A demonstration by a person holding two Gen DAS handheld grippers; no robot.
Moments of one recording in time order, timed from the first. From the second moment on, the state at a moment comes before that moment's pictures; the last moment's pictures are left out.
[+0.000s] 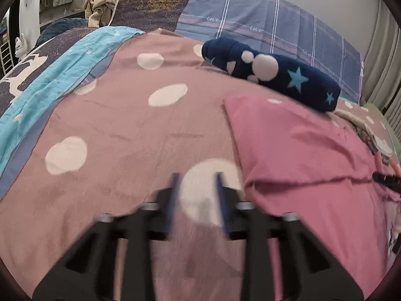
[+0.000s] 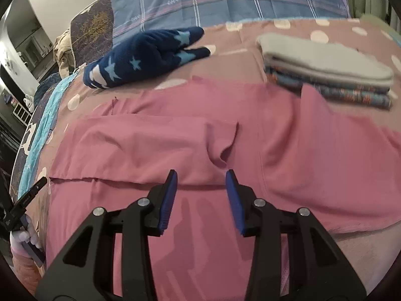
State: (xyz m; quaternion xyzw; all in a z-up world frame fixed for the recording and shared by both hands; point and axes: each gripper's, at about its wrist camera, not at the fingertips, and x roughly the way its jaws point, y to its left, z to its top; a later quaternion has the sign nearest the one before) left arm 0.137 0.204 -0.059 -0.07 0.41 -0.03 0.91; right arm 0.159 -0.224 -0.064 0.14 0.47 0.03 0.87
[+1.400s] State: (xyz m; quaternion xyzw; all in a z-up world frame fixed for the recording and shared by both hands) left arm 0.150 0.174 -0.074 0.04 0.42 -0.09 0.90; right arm 0.201 -0.256 -0.053 0.16 0.45 -0.03 0.88
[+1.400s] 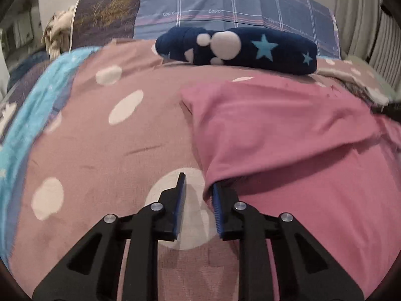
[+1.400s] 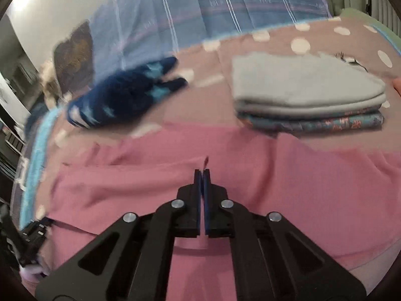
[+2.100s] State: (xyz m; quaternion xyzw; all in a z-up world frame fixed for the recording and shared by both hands) left arm 0.116 0.159 -0.049 0.05 0.38 -0.12 0.91; right arm 0.137 -0.206 -0.044 -0.01 0.42 0.03 0.91
